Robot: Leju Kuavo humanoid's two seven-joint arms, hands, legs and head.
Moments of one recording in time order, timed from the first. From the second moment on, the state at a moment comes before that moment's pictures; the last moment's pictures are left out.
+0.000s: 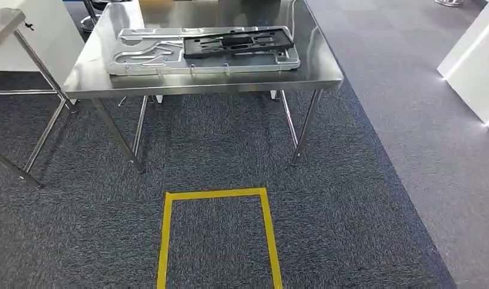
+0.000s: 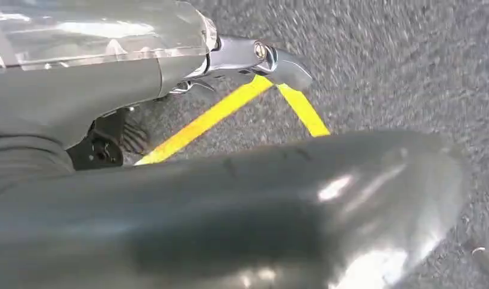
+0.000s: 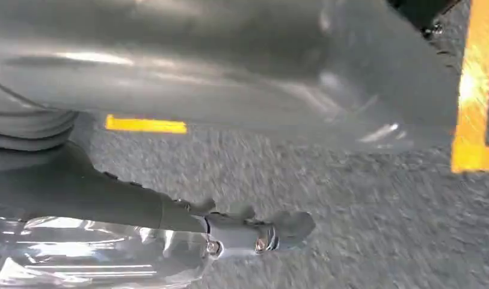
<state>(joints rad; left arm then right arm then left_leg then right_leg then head) -0.09 -0.06 1.35 -0.22 -0.28 -0.18 -0.39 -0.05 0.03 -1.00 -0.21 1.07 -0.06 -0.17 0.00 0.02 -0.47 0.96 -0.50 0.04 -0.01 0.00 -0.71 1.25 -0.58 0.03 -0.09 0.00</state>
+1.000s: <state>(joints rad) -0.09 -0.06 1.35 -0.22 -0.28 -0.19 -0.37 -0.06 0.04 -1.12 -0.21 0.98 0.04 -0.15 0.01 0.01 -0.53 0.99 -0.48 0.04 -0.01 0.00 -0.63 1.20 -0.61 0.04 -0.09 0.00</state>
